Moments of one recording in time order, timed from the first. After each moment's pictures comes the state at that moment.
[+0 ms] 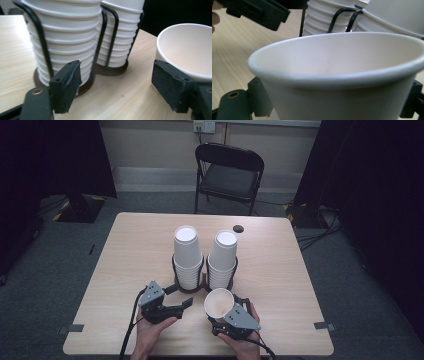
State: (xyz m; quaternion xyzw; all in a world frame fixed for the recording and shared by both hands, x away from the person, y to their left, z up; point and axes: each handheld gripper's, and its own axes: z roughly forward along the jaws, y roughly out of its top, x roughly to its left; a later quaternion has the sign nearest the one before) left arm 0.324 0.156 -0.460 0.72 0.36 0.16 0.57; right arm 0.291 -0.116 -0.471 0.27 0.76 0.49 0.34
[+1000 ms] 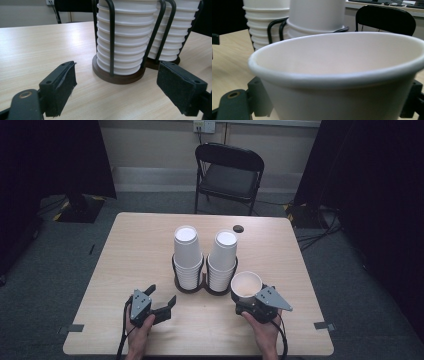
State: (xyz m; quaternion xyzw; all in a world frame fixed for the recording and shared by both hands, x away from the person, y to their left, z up) left arm 0.312 0.180 -0.493 0.67 0.42 0.30 0.54; right arm 0.328 -0.179 -0.453 0.37 0.69 0.52 0.33
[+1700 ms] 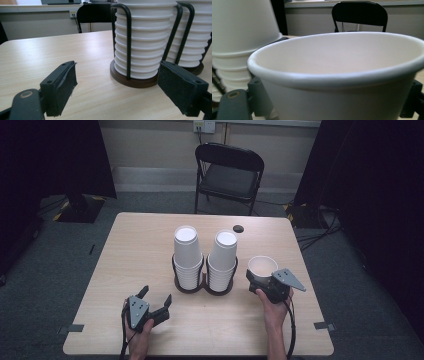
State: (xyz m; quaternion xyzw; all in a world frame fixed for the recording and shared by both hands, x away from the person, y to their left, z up) left arm 0.301 0.182 -0.497 0.63 0.44 0.37 0.52; right arm 0.382 -0.217 -0.452 0.46 0.63 0.53 0.33
